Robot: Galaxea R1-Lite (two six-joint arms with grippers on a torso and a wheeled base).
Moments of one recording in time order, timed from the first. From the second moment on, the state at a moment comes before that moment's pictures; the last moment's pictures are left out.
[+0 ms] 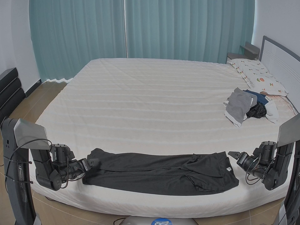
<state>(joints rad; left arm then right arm) -0.01 2.40 -0.48 -1.29 -0.23 -0.46 -0.01 2.28 -0.23 -1.53 0.15 0.69</state>
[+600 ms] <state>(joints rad) -0.09 2.48 -0.51 -1.35 -0.11 -0.45 0.02 2.30 -0.23 -1.53 0.15 0.69</state>
